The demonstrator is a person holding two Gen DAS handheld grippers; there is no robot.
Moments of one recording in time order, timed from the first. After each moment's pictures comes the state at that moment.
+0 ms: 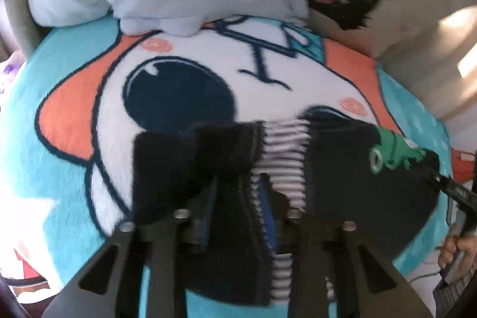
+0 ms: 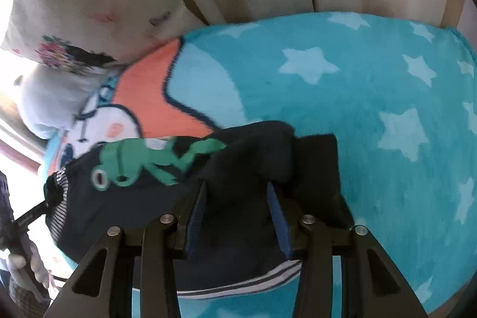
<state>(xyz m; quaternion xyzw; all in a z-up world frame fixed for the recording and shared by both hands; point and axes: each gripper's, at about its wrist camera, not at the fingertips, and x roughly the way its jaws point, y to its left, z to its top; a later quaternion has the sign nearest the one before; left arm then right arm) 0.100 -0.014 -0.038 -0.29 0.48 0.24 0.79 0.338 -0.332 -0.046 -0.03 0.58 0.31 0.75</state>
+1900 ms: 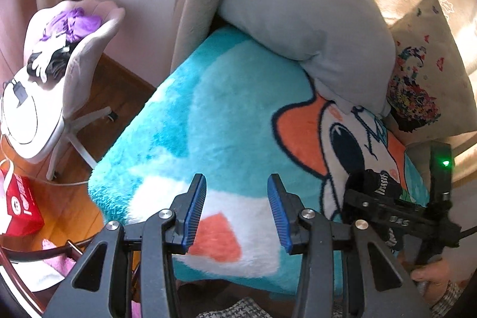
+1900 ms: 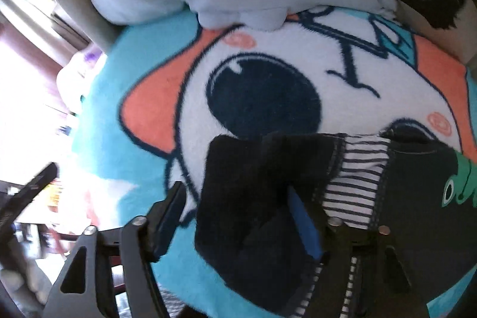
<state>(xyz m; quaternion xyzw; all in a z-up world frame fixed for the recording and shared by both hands) -0.137 0.134 0.003 -0.40 0.38 0.32 0.77 0.119 0.000 -0.010 -0.20 0.60 0.42 0.65</state>
